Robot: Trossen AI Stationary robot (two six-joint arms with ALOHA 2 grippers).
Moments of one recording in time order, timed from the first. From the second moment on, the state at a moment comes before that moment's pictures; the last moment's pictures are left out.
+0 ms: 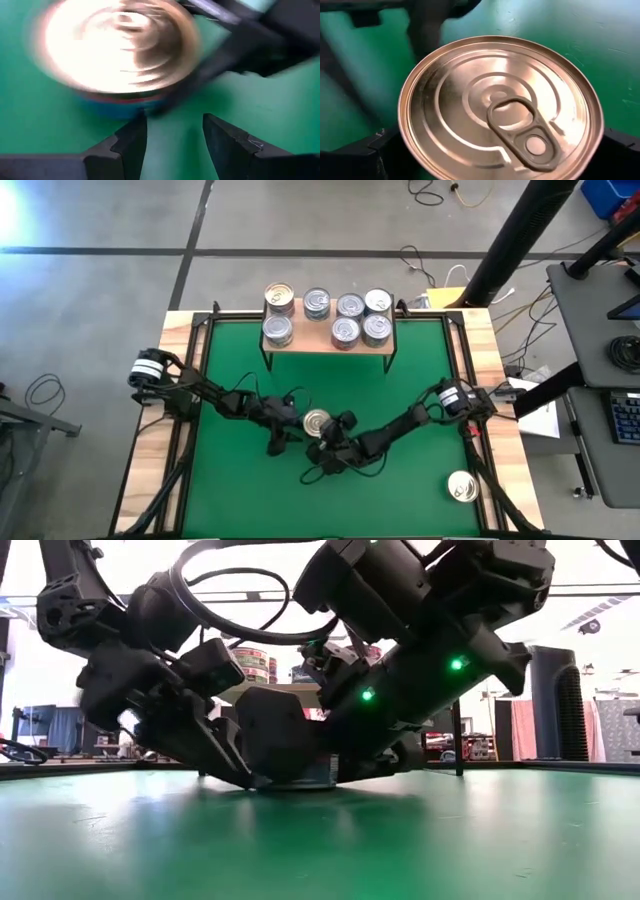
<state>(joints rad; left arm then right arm) -0.13 1.72 0.47 0.61 0.16 -0.17 0.33 2.26 1.28 0.11 0.89 0.81</state>
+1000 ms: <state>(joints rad) -0.12 0.90 0.49 -0.15 0.15 -0.25 0.27 2.06 1.44 -0.03 1.00 0.55</state>
